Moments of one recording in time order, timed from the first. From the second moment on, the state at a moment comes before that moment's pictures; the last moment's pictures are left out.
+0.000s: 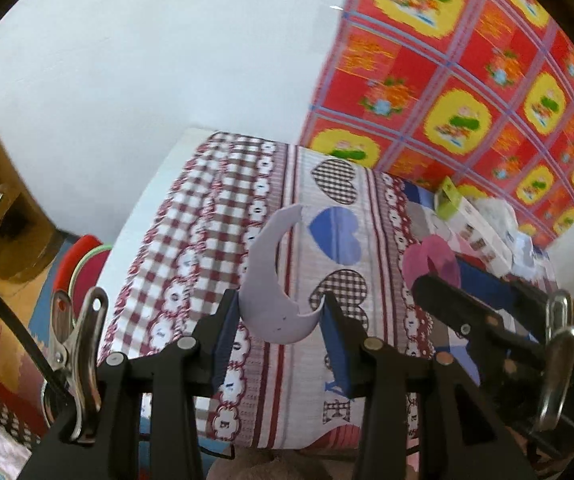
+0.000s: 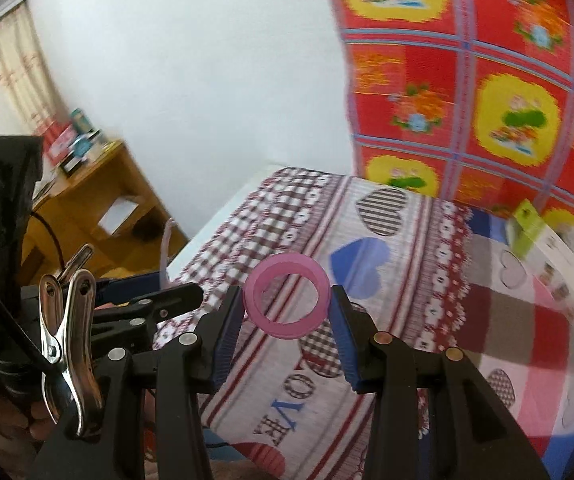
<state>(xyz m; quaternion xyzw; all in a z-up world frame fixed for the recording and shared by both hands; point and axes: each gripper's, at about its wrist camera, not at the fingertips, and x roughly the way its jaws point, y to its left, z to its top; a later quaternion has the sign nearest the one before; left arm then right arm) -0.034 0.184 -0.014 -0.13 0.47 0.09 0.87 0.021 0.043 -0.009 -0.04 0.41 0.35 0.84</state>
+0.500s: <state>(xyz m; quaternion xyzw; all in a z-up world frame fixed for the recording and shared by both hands) -0.083 0.229 -0.011 -0.18 0.44 0.22 0.86 0.006 0.110 -0.013 -0.09 0.41 0.46 0.78</state>
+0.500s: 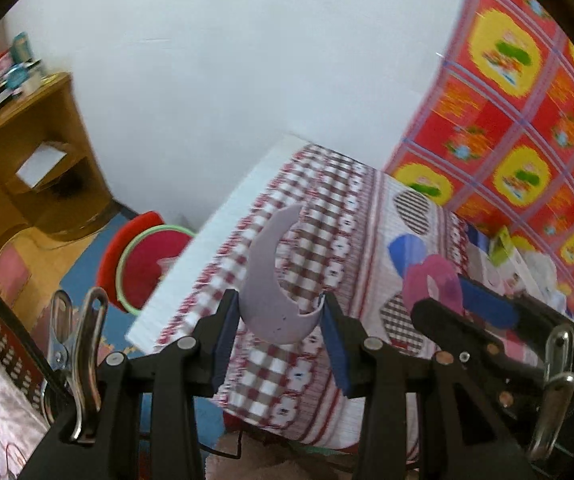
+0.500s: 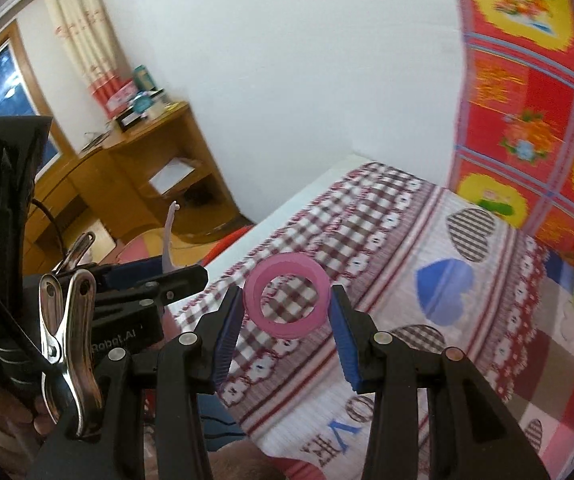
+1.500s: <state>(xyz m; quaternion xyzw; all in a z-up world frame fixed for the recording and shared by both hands) -0.122 0.428 -0.042 -0.22 0.44 0.29 0.82 -0.010 0.327 -0.051 -0.15 0.44 0.50 0.73</state>
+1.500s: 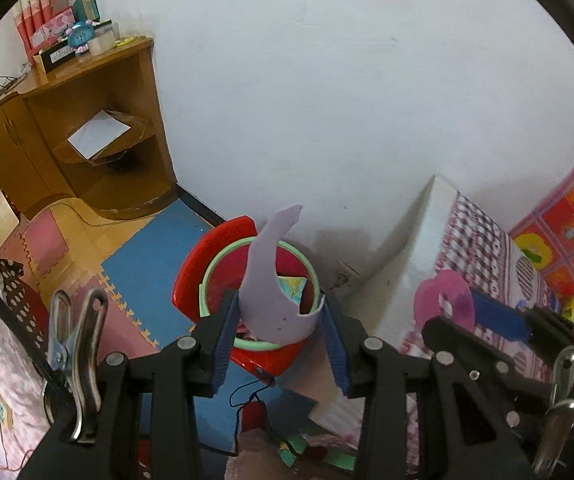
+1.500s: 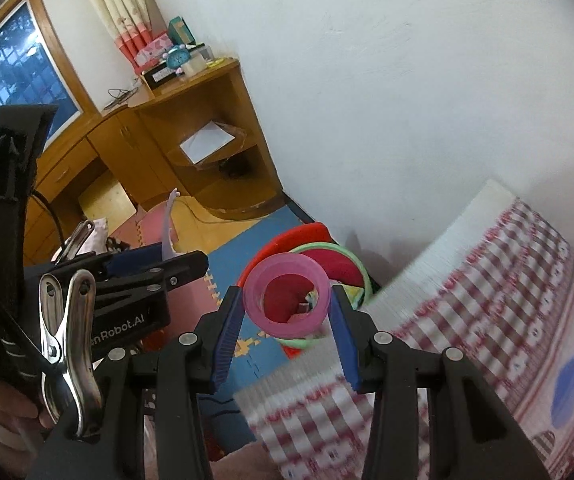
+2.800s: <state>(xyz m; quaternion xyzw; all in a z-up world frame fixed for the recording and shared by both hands) -0.061 0.566 -0.280 -0.34 0.51 0.20 0.76 0.049 0.478 -0.198 -0.24 0.54 0.43 0.68</state>
